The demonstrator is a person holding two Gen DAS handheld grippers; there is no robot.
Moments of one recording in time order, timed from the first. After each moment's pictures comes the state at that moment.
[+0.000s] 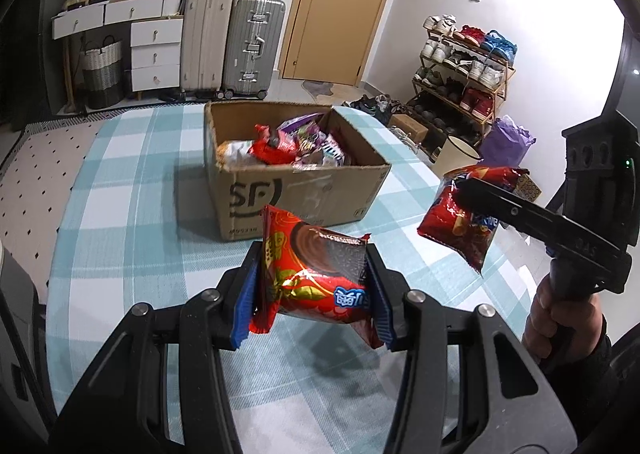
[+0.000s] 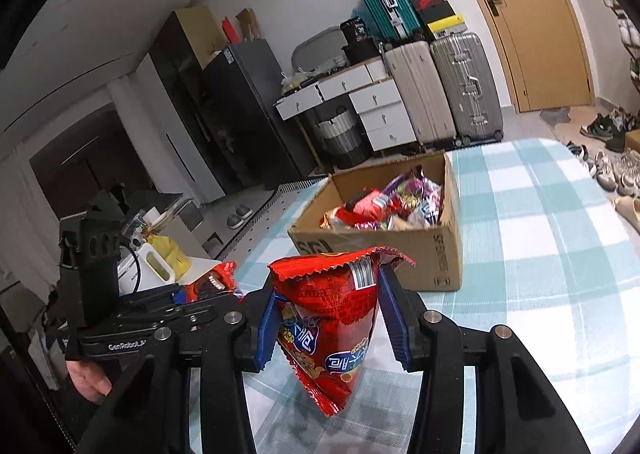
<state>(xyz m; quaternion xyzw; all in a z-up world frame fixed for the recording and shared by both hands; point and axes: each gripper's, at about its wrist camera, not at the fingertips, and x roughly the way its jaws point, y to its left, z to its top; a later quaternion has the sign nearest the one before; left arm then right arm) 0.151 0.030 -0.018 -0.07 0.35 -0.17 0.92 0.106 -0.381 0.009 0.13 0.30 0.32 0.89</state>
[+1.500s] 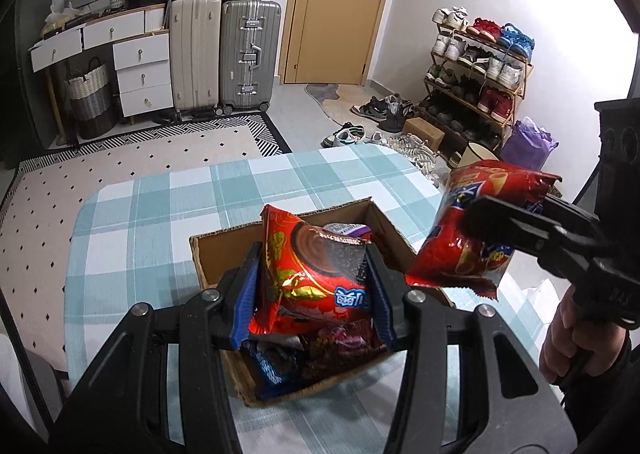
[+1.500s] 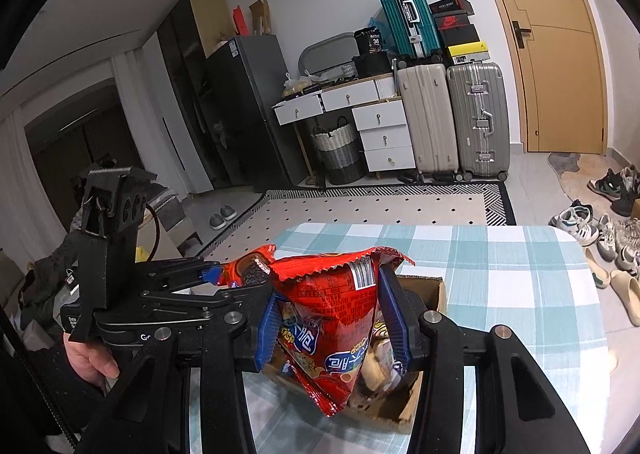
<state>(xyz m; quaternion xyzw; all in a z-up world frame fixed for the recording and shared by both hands) 0.379 0.014 0.027 -0.03 0.36 -0.17 0.92 0.249 -0.341 0.080 0.06 0.28 0.32 0.90</state>
